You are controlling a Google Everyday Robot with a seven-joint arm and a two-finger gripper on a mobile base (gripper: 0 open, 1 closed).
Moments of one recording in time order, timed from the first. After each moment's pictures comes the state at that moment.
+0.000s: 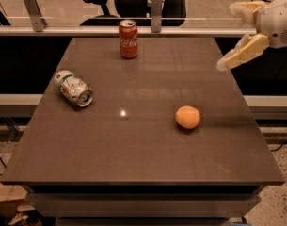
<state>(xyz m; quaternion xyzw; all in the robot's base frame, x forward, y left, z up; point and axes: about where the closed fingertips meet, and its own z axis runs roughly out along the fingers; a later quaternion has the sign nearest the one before) 0.587 -0.203 0.988 -0.54 0.66 0.18 0.49</state>
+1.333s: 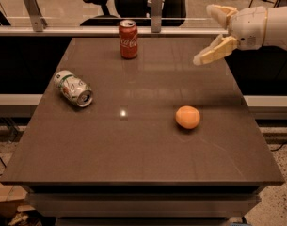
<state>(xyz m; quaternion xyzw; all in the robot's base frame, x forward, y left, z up) 0.642 -0.165 0.967 -0.52 0.60 0.24 0.55</state>
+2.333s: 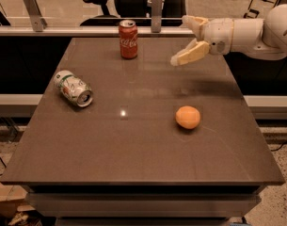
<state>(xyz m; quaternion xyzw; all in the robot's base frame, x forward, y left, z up) 0.679 -0.112 0.933 -0.50 0.59 0.32 0.55</state>
